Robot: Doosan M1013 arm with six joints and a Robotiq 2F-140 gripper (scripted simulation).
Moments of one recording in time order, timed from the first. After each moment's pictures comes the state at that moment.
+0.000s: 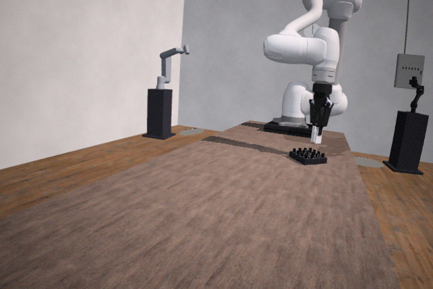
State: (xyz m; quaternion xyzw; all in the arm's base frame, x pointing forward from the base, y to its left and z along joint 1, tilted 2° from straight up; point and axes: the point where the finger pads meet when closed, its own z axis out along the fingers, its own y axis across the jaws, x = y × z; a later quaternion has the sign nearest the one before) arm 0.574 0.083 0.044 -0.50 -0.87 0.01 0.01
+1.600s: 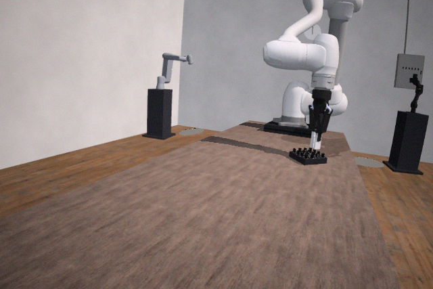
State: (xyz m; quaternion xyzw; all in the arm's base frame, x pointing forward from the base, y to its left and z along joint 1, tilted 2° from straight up) arm 0.574 0.082 0.021 -0.50 -0.87 0.01 0.01
